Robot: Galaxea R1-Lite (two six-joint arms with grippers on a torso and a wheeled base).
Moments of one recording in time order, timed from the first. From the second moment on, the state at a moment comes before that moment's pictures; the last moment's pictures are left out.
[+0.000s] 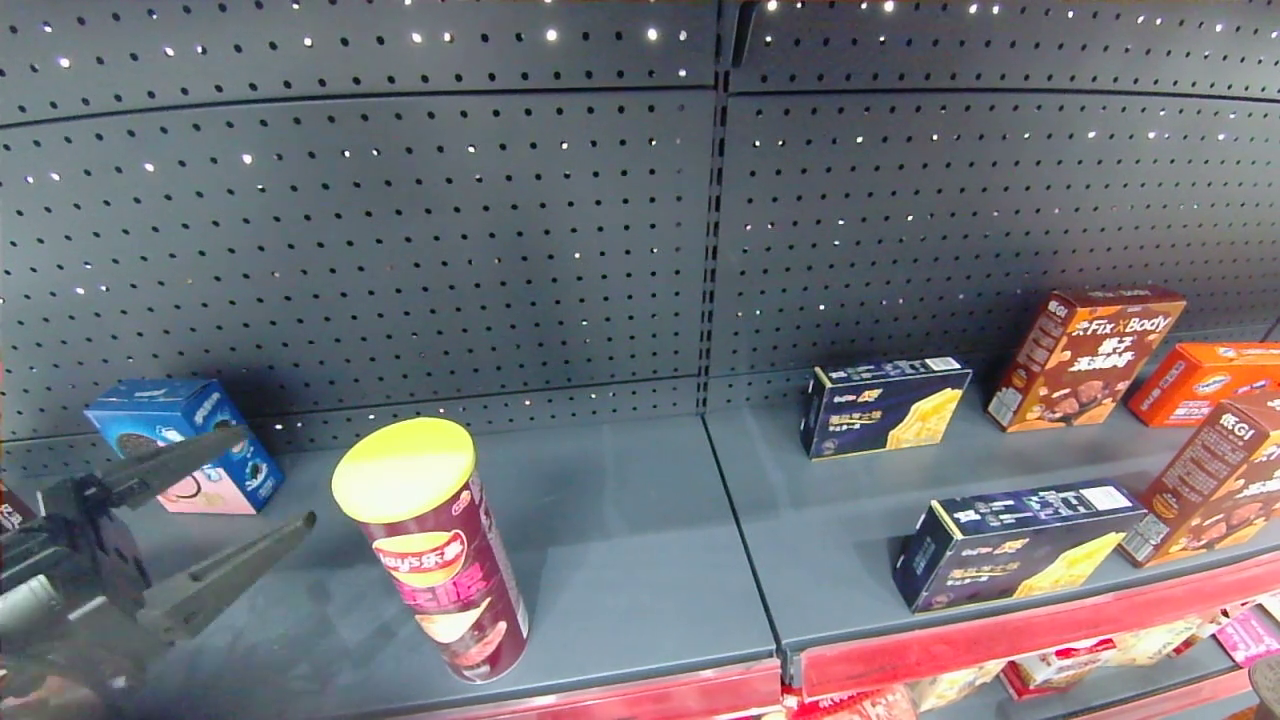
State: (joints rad) left arm 0.31 1.42 -0.07 -1.57 -0.97 -0.10; right arm 0.05 0.49 -0.46 -0.01 0.05 -0.04
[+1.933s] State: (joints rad) left arm 0.60 0.09 -0.04 0.07 -0.29 -0.09; right arm 0.03 0.41 -0.45 0.03 0.04 -0.04
